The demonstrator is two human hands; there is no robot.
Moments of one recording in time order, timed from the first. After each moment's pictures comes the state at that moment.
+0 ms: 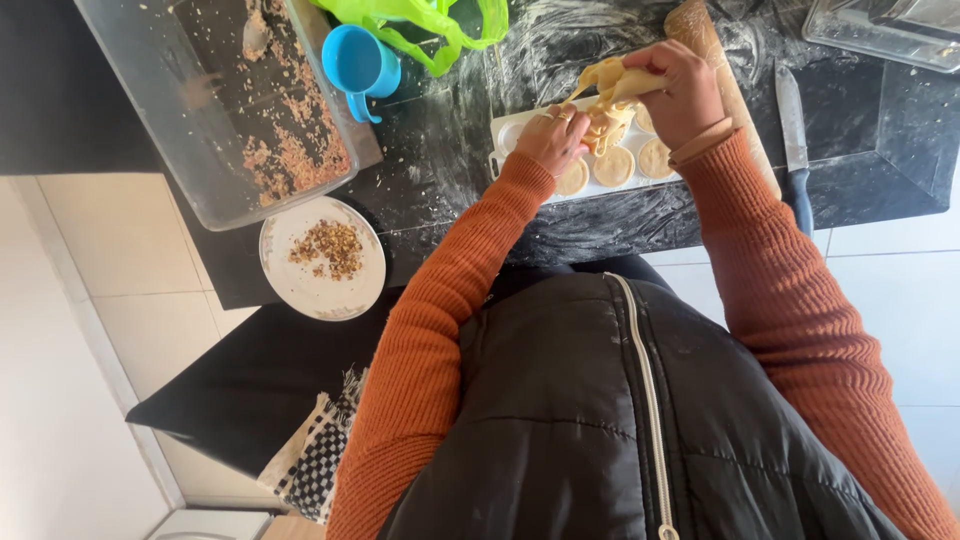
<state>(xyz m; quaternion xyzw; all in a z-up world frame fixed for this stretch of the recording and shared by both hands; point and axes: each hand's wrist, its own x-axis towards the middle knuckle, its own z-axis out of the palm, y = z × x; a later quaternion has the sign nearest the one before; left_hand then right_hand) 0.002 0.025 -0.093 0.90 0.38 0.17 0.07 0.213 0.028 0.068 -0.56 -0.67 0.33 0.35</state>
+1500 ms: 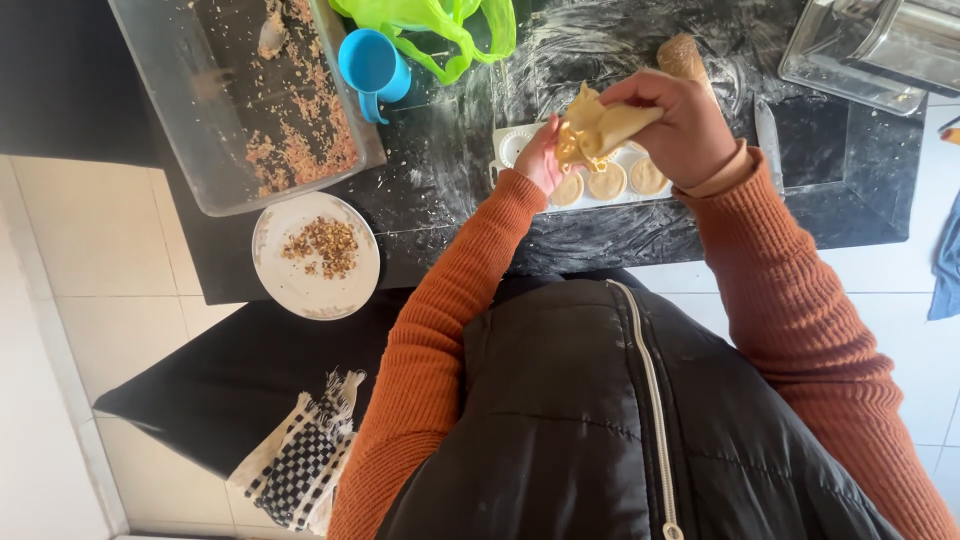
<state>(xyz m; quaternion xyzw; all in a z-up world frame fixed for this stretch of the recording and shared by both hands) 0.005 0.016 -0.147 0.06 0.23 0.39 0.89 0.179 0.009 0.193 -0.49 -0.69 0.43 0.31</state>
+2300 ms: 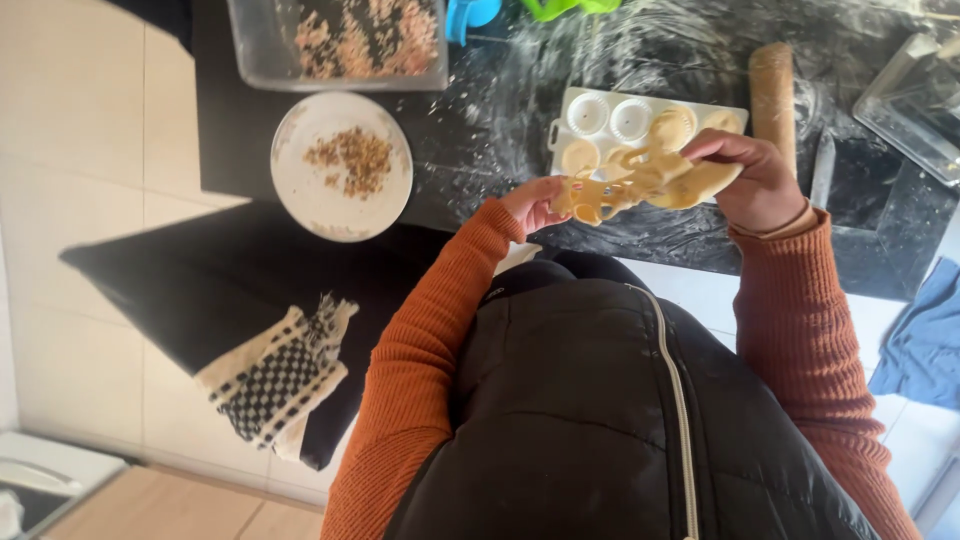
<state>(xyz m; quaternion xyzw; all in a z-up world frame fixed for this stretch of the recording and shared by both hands) -0.111 -0.117 -0.117 0.08 0.25 0.36 0.90 0.171 -0.060 0.157 -0.38 -0.61 0.63 0.30</state>
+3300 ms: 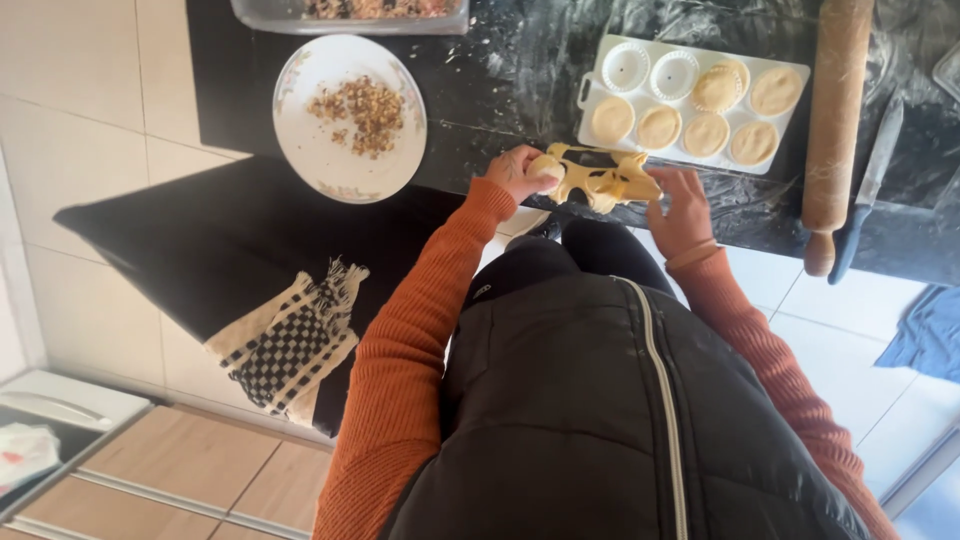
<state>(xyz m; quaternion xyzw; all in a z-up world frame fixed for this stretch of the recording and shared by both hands) -0.161 -0.152 -0.088 0.43 0.61 0.26 0.62 0.124 -0.149 0.043 -0.57 -0.73 0.33 0.20</state>
